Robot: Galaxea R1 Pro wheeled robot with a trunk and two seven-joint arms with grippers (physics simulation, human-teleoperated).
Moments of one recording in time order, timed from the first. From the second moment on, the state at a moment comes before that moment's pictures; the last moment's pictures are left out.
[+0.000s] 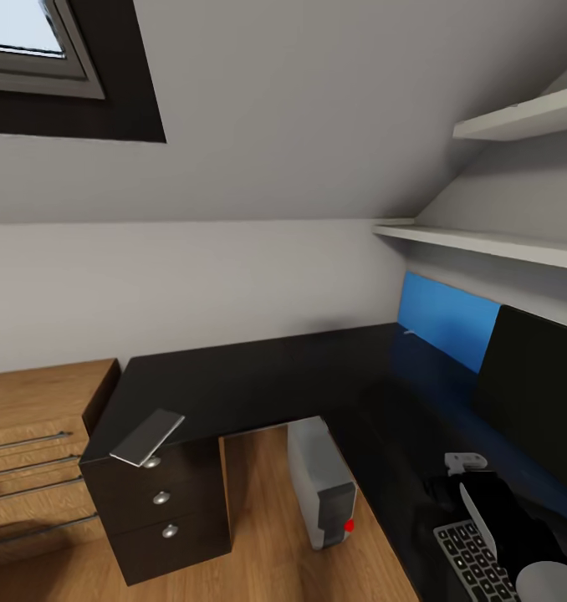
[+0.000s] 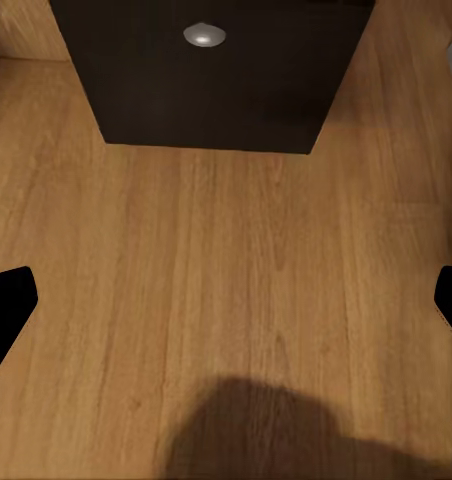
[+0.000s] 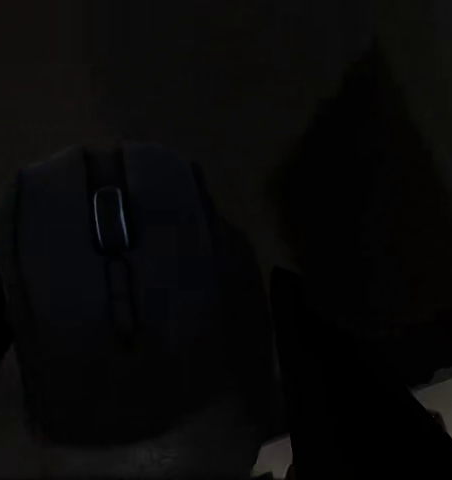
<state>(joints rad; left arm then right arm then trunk) 0.01 -0.04 0.16 -0.49 0.10 -0.37 0.06 -0.51 -0.22 -0.09 -0.78 0.06 0.64 0.07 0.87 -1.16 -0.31</state>
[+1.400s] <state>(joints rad) 0.01 -0.05 0.17 -0.80 0.11 0.02 0.05 -0.51 -0.24 -0.09 -0.77 0.06 0.64 -0.01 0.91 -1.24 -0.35</state>
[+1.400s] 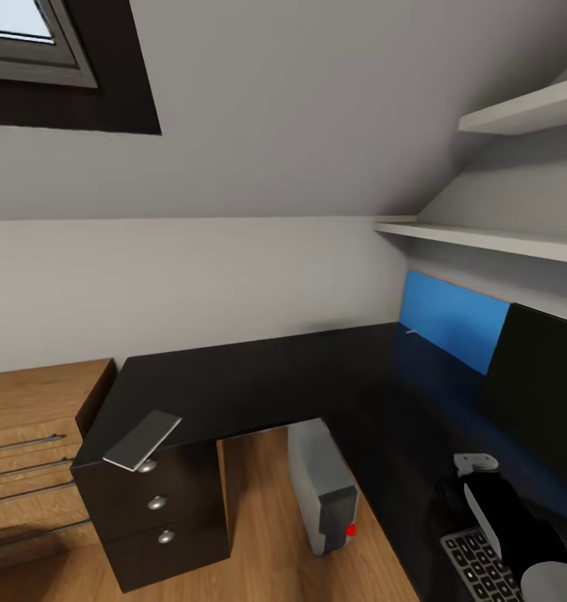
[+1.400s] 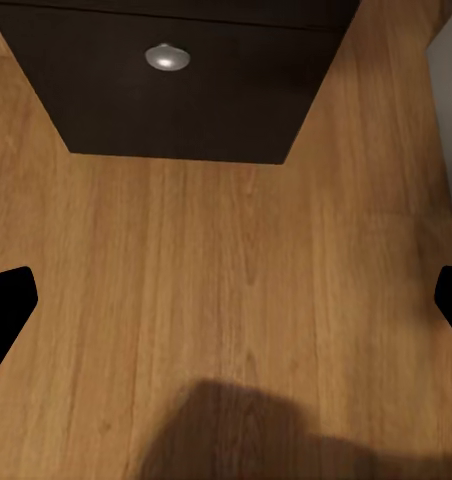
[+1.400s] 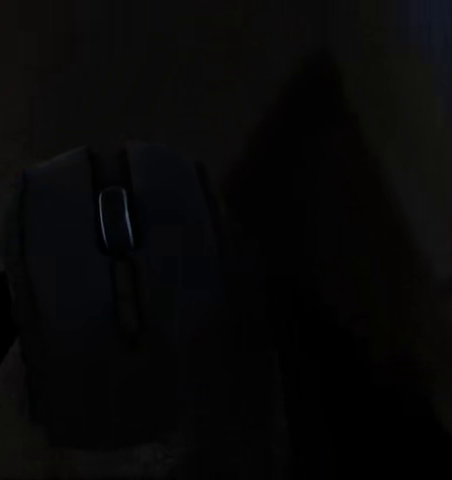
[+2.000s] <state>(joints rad) 0.01 -0.05 0.17 -0.80 0.16 0.02 0.05 -0.51 -0.24 -0.09 -0.77 0.06 0.64 0.00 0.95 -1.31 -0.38</state>
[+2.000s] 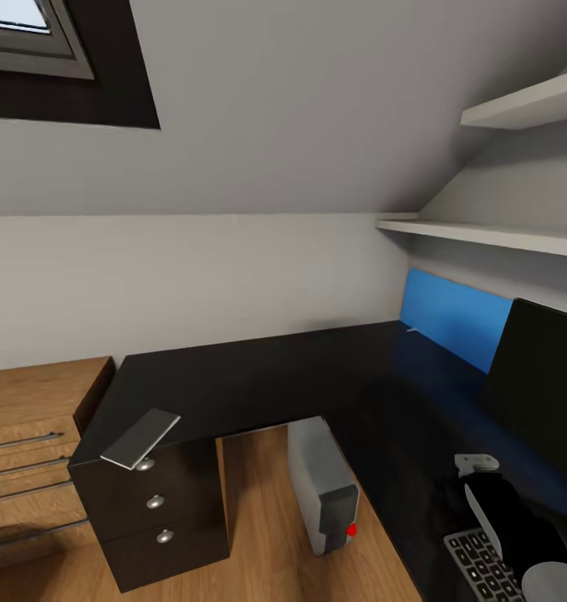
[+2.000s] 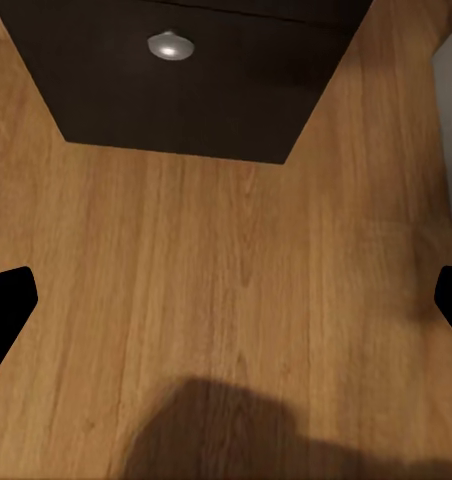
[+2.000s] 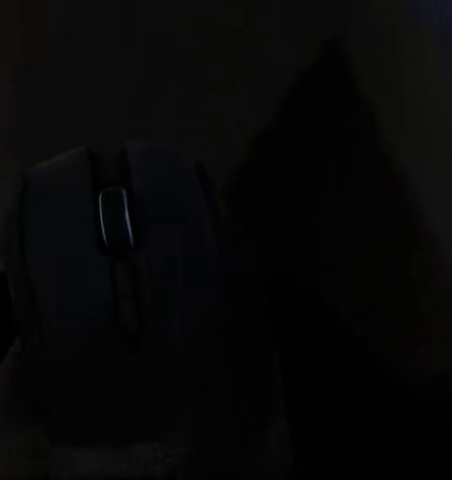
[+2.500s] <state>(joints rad) 0.01 -0.05 0.17 -0.80 0.16 0.02 0.05 -0.51 -0.24 -0.09 -0.77 0.06 0.64 0.00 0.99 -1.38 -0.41</state>
